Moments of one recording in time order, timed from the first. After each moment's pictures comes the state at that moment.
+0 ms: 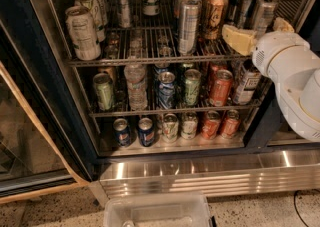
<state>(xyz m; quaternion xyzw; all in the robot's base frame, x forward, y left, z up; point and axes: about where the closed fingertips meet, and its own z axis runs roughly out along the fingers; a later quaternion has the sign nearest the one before) 0.616 -0.231 0.979 -0.07 0.70 0.03 0.71</state>
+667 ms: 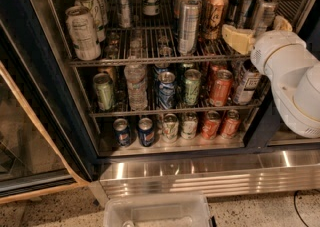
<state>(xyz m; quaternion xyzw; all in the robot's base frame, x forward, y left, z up) 0.628 -0.236 0.976 -0.07 0.69 0.00 0.72</state>
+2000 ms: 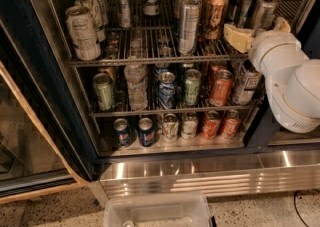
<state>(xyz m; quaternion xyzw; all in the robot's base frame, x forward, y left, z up) 0.647 -0.248 0.966 -0.05 0.69 -0.02 0.72</state>
